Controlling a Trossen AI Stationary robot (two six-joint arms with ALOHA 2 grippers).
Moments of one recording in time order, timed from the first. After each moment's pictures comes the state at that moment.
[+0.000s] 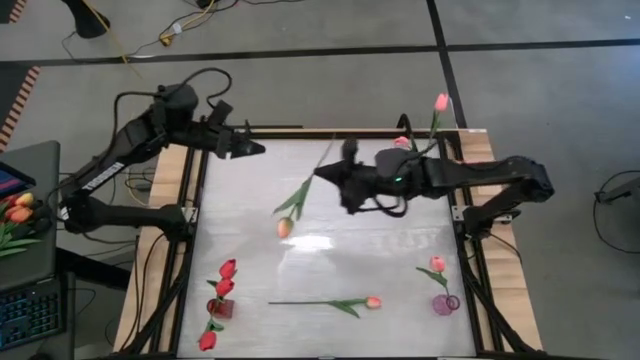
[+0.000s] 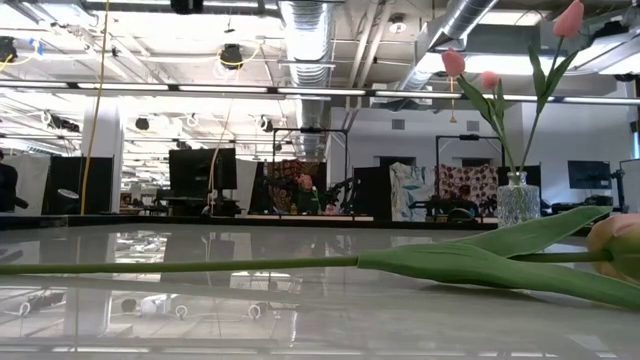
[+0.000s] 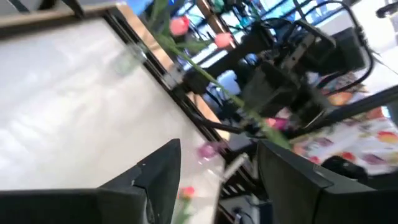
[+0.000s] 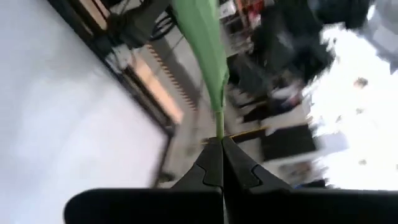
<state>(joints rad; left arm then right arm) 0.56 1.04 1.37 -0.65 0.57 -0.75 0.08 1.45 1.49 -0.24 0.36 -1.04</state>
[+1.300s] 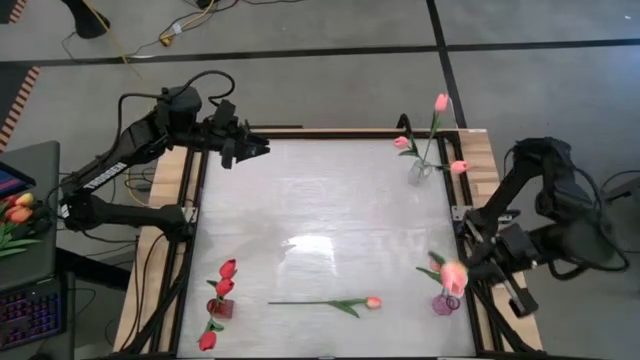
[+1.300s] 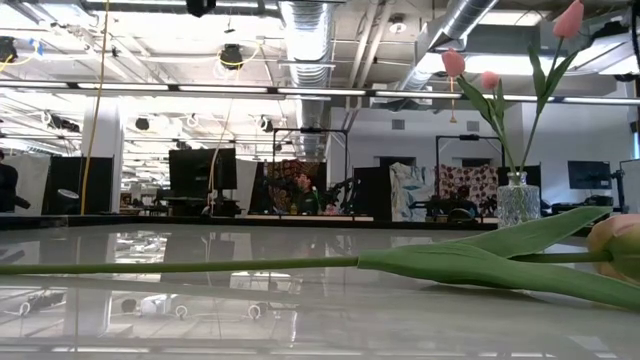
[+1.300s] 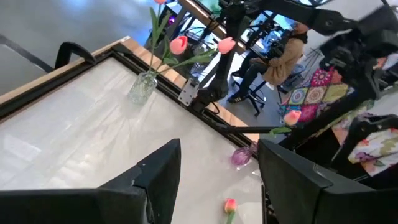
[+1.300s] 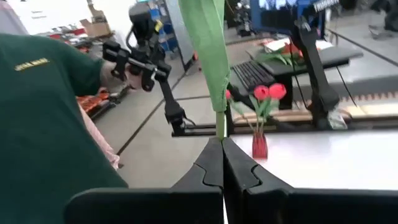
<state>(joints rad) 0.52 1.06 1.37 -0.61 0.47 -0.49 1.16 1.10 1.49 -0.54 0.86 0.39</state>
